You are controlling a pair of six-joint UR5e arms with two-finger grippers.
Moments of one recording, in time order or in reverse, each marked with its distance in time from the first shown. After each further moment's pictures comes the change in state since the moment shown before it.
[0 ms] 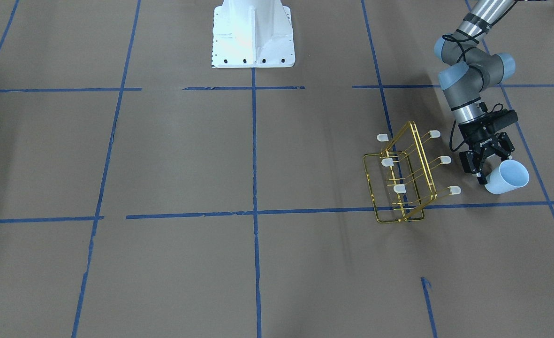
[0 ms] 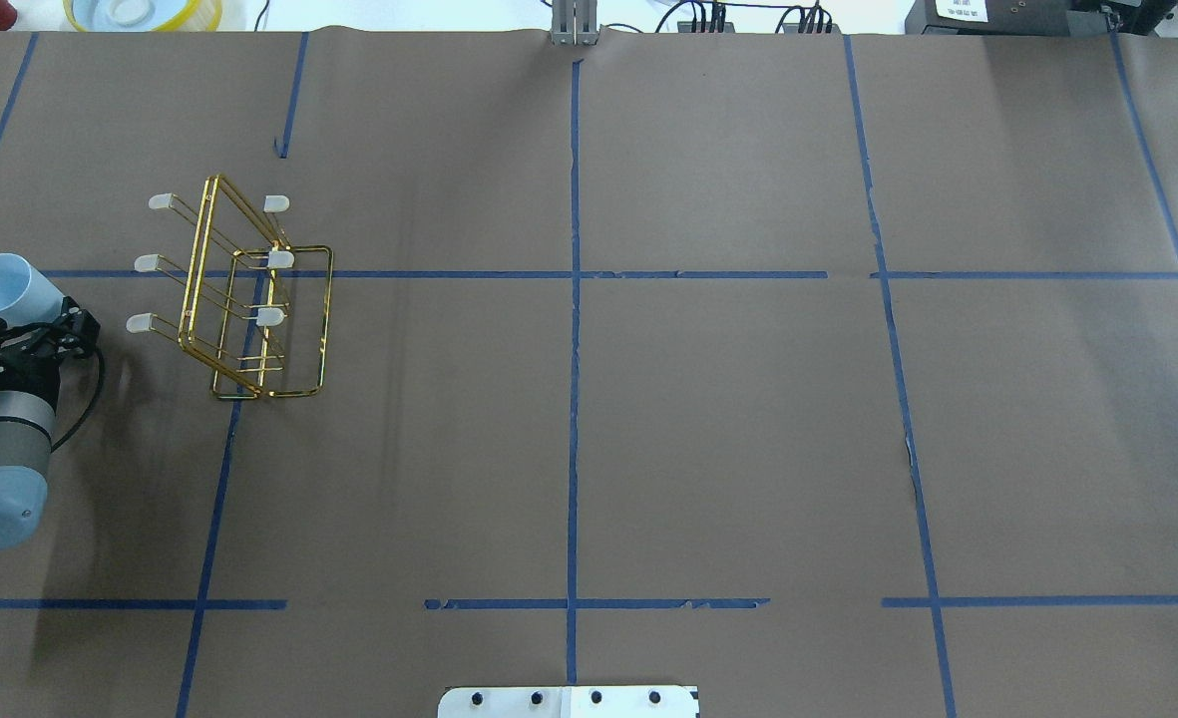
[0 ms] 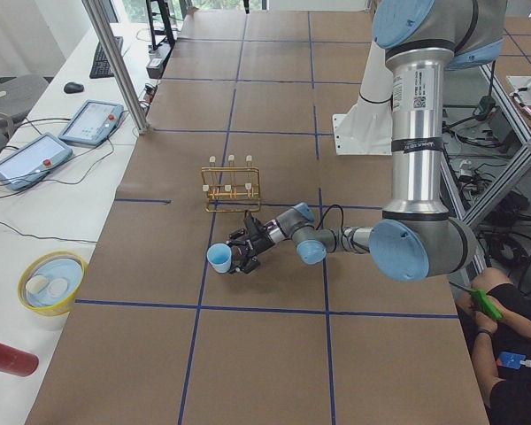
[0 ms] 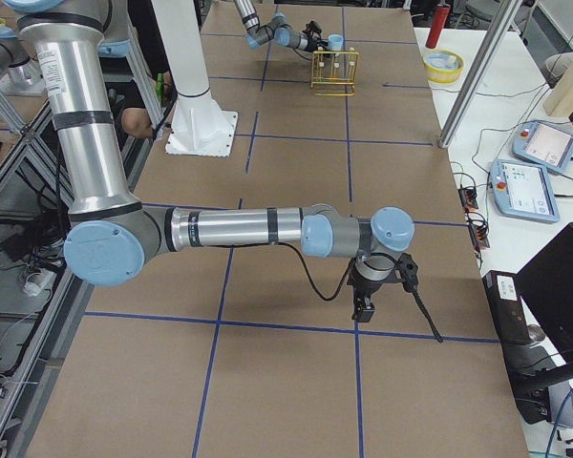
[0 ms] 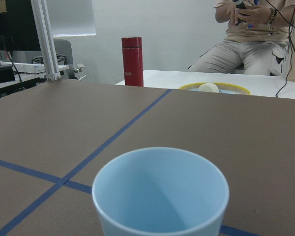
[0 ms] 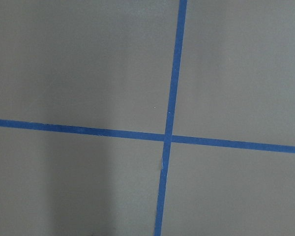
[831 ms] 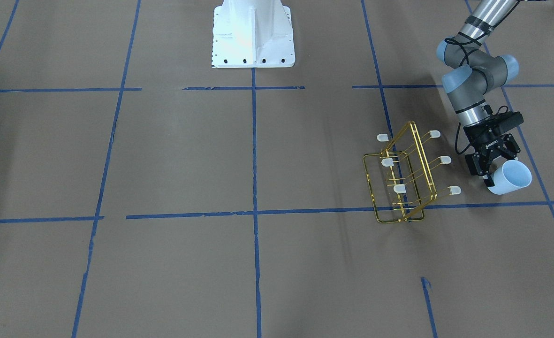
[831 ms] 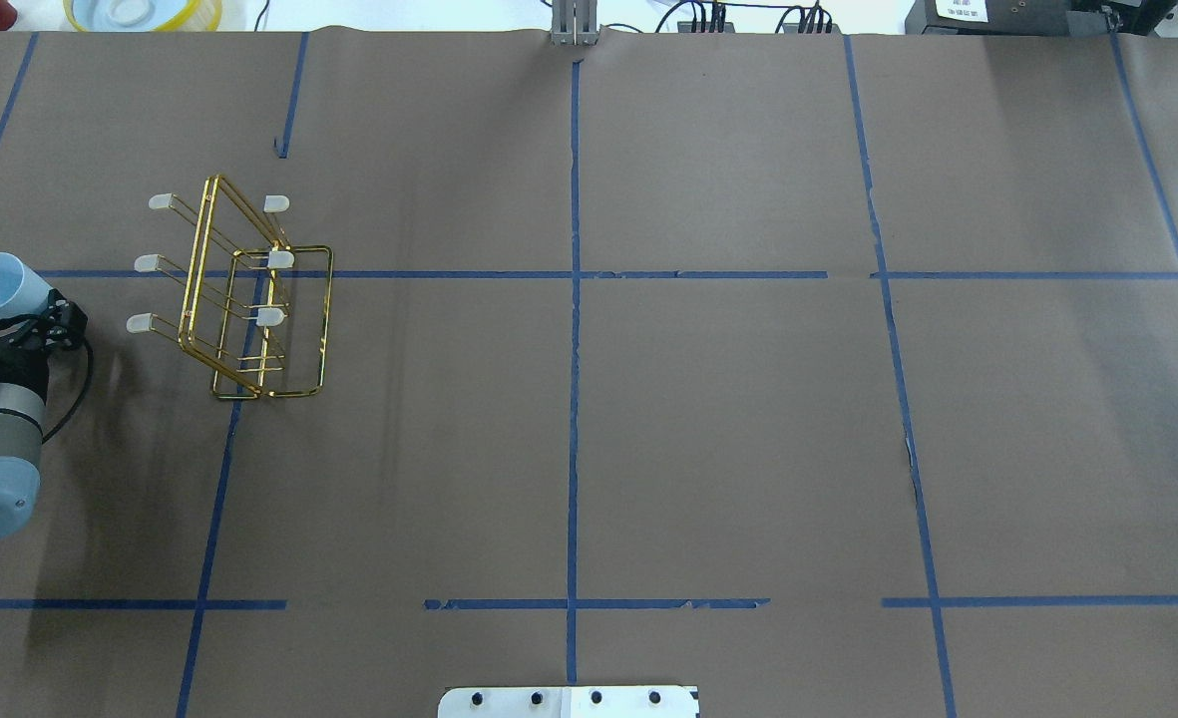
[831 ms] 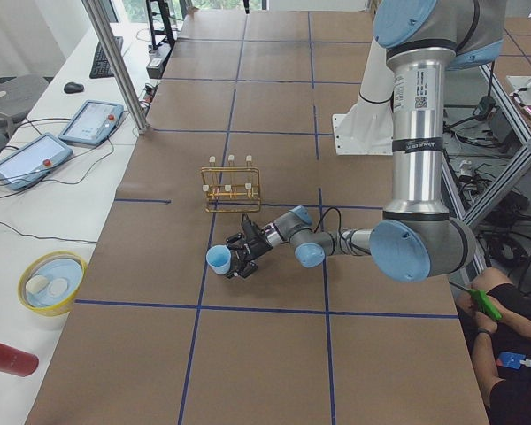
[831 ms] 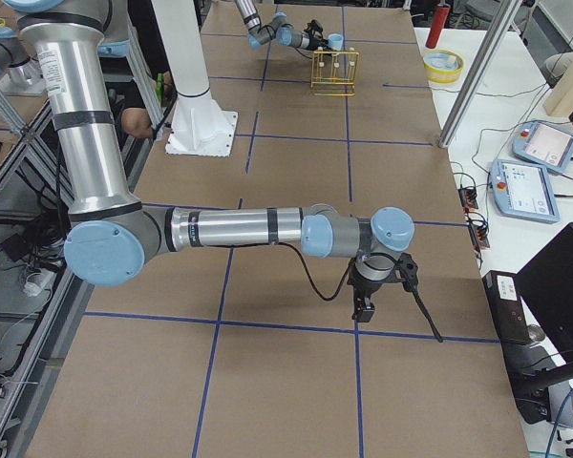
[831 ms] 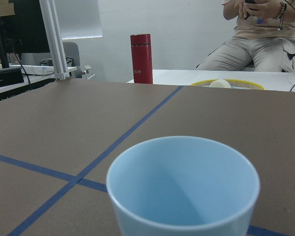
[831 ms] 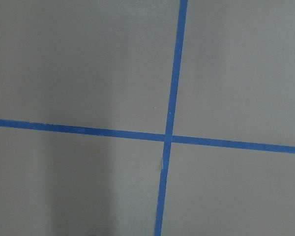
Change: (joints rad) left arm -0.031 -0.006 0.015 -0.003 -0.001 -0.002; right arm -0.001 0.000 0.000 0.001 0.000 0.000
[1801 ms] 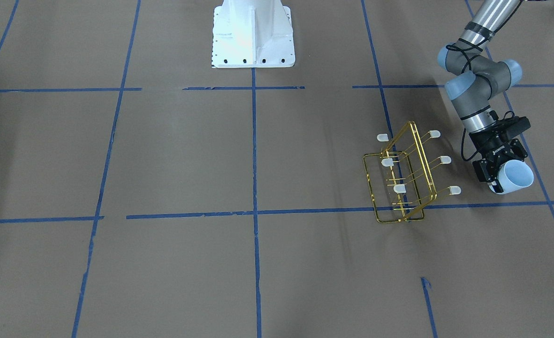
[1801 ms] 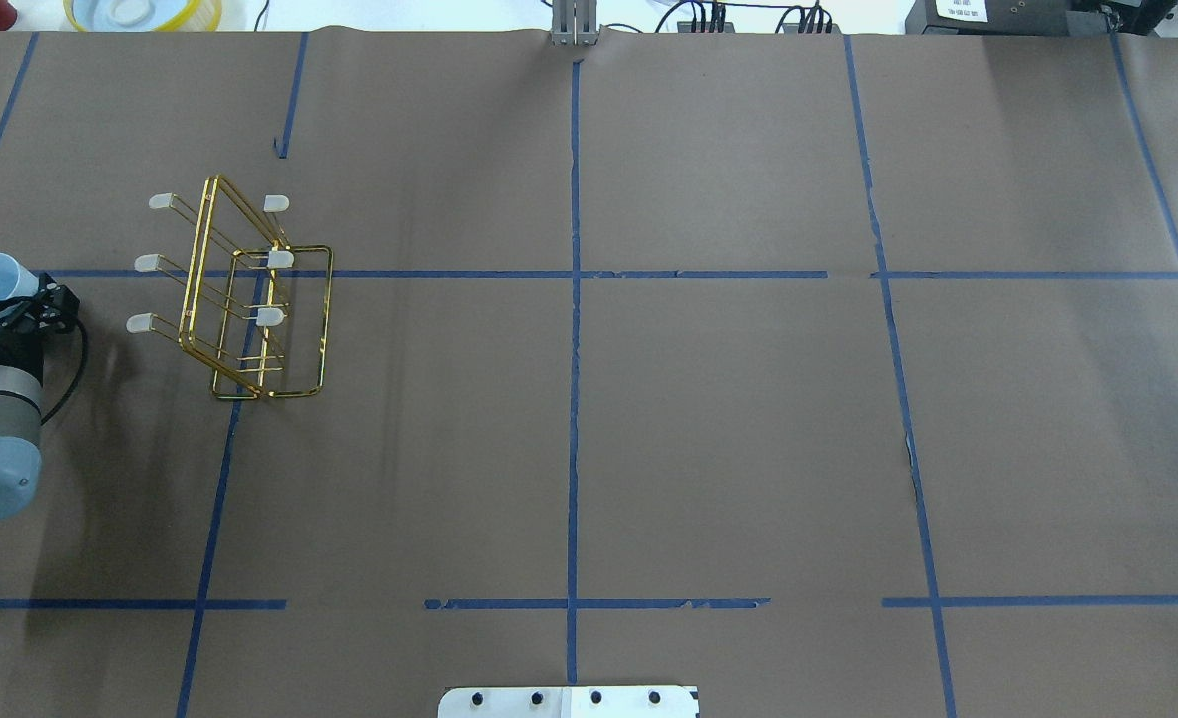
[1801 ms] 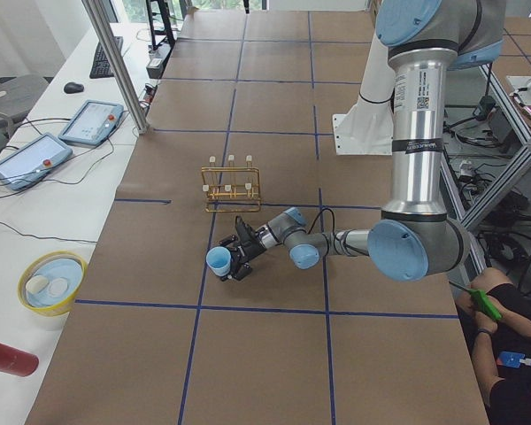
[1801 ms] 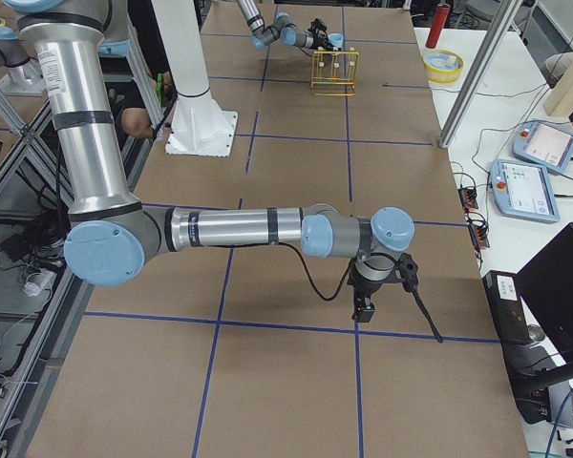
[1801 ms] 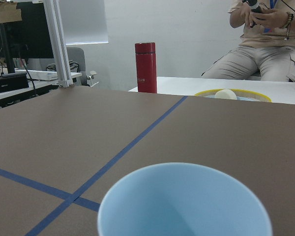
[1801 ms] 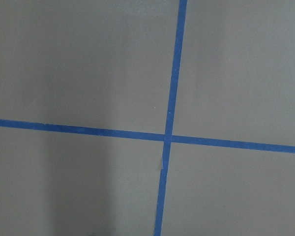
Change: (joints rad) left arm -0.038 -0.030 0.044 -0.001 -0.003 0.007; right arm 0.001 0.000 0.000 -0.001 0.000 0.000
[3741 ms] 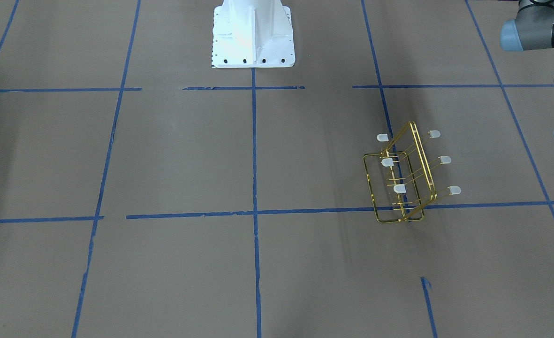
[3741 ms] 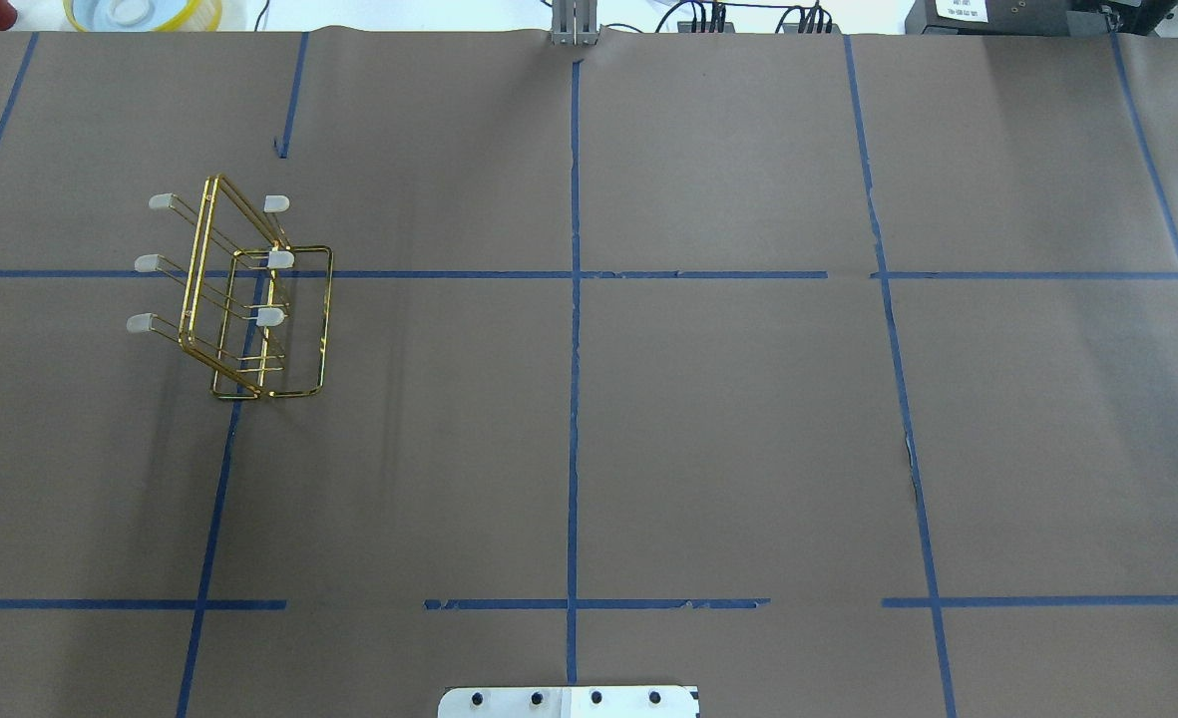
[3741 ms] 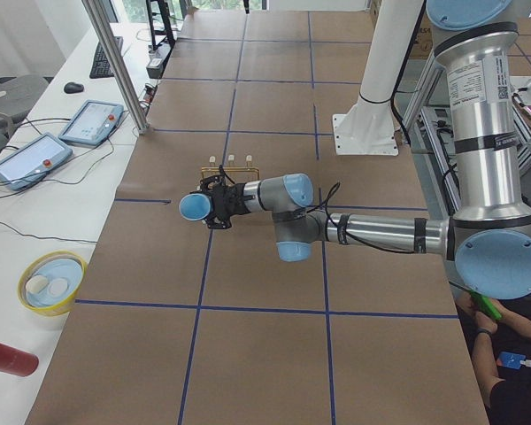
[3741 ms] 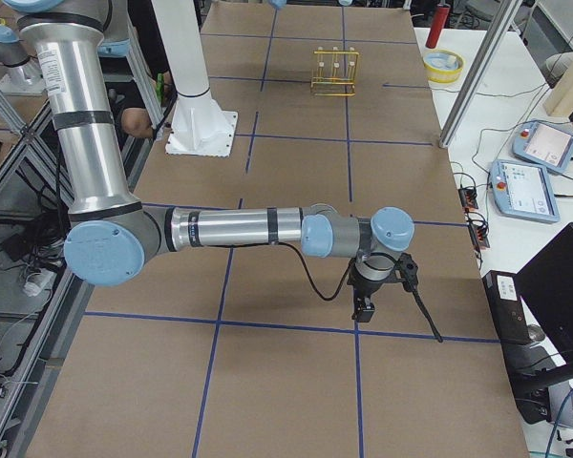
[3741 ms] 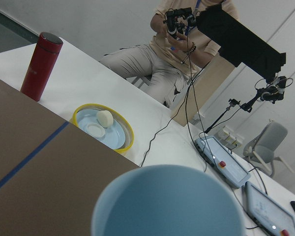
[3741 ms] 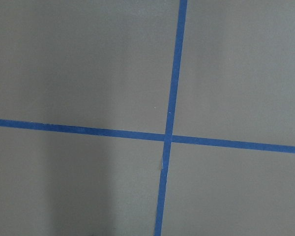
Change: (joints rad) left arm -0.523 0.166 -0.372 -0.610 -0.767 -0.019; right arm -0.001 0.000 0.000 0.000 0.000 0.000
